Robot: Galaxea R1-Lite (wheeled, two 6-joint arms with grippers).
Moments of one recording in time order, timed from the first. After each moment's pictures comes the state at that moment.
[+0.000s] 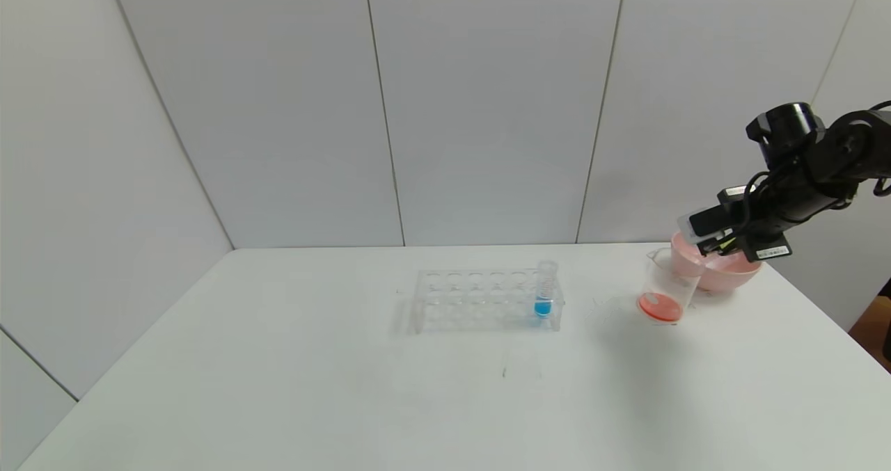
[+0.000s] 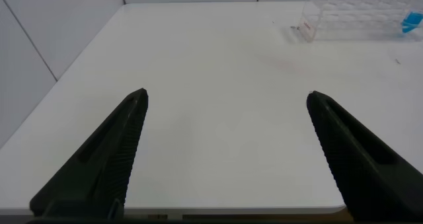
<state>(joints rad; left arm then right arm) 0.00 0.00 0.00 0.02 0.00 -0.02 -0.04 2.17 -1.98 0.71 -0.06 -1.72</state>
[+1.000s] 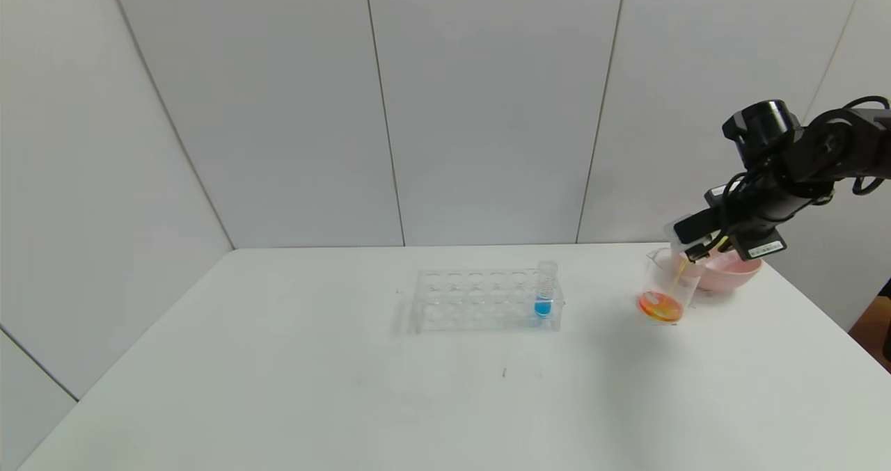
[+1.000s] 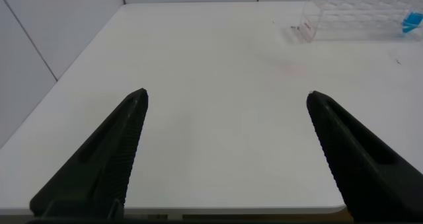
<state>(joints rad) 0.00 0.00 0.00 0.02 0.00 -0.02 0.03 2.17 -1.98 0.70 -0.23 -1.77</state>
